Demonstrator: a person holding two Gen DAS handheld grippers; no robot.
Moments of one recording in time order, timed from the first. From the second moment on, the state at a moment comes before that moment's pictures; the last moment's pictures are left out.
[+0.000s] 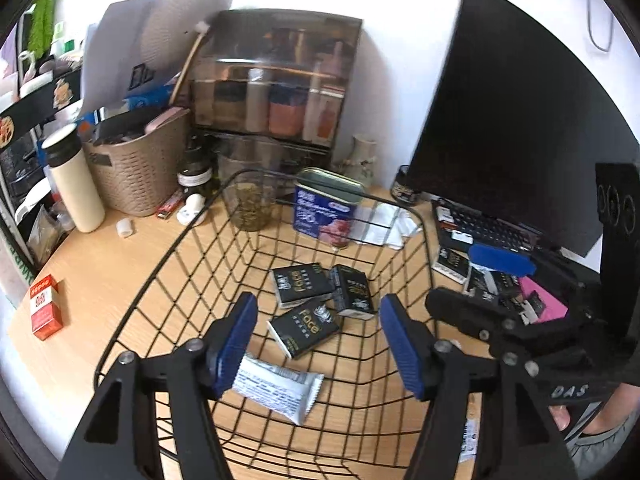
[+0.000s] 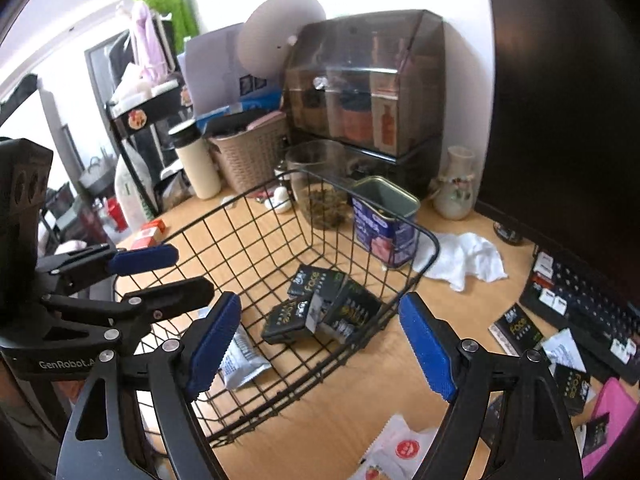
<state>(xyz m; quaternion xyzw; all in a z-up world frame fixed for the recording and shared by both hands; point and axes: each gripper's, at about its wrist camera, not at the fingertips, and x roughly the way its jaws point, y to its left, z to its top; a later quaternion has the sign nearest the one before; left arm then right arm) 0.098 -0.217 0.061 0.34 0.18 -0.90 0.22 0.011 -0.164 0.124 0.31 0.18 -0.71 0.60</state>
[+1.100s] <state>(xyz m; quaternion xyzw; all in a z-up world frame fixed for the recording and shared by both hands) -0.080 -0.027 -0.012 0.46 0.06 -0.89 0.02 -0.140 0.094 0.057 0.40 0.10 -0.83 0.37</state>
